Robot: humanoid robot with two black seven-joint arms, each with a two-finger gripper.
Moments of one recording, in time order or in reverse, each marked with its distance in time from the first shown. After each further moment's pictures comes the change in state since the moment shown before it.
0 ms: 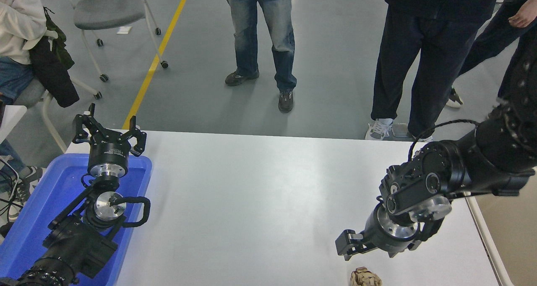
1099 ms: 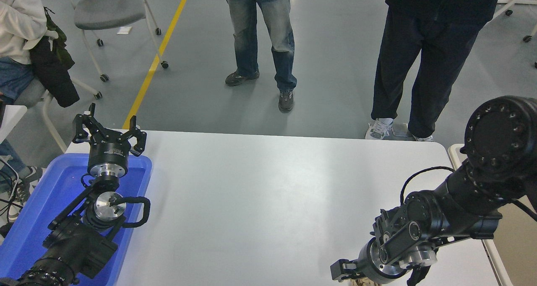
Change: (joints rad) left arm 0.000 0.000 0.000 0.000 0.000 0.000 0.000; right arm -0.255 0.027 -0.021 -0.108 -0.087 -0.230 -0.001
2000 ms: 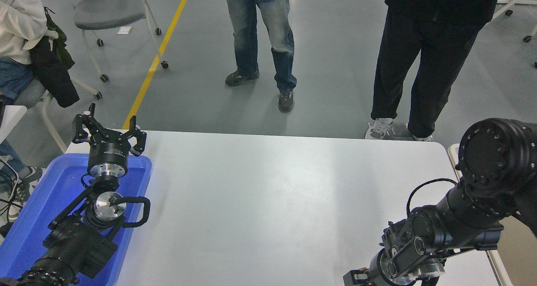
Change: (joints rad) left arm 0.000 0.000 0.000 0.000 0.000 0.000 0.000; right arm -0.084 0.000 -0.035 -0.049 -0.046 -0.014 0.001
